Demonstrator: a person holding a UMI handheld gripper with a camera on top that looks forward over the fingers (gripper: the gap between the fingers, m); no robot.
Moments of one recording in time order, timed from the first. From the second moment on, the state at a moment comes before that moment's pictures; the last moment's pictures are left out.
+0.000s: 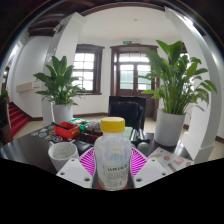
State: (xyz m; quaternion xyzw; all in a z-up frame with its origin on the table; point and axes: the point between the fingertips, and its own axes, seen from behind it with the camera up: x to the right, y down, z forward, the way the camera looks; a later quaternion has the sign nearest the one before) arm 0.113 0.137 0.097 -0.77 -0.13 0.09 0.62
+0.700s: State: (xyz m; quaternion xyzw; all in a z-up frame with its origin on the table) arm 0.148 0.072 0.076 -0.80 -0.07 0.03 0.60
